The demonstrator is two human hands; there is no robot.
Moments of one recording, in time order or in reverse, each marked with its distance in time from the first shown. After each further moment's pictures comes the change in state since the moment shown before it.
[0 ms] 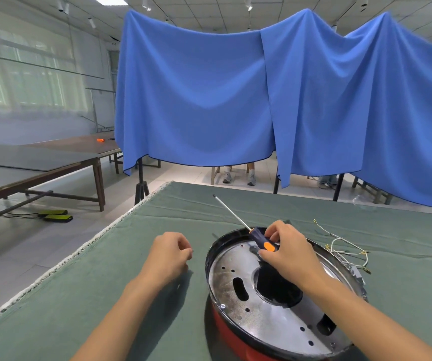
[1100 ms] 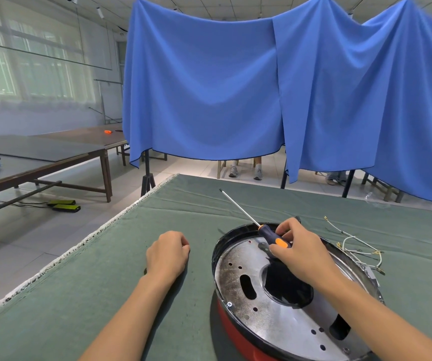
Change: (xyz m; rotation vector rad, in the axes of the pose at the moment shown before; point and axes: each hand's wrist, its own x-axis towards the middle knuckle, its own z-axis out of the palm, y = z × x) left_hand 0.019 -0.029 0.020 0.374 0.151 -0.112; right_hand 0.003 0.004 0.001 0.108 -0.068 0.112
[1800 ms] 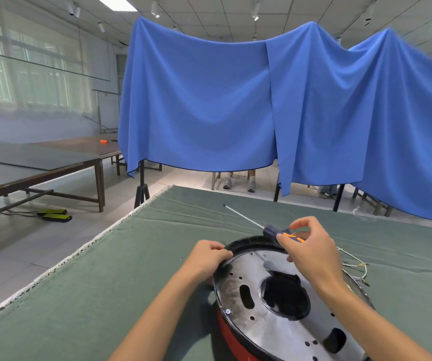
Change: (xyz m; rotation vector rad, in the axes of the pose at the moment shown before) left_hand -0.032 0.077 -0.022 -0.775 -0.464 0.011; right_hand -0.010 -0.010 -0.025 0.194 0.313 0.108
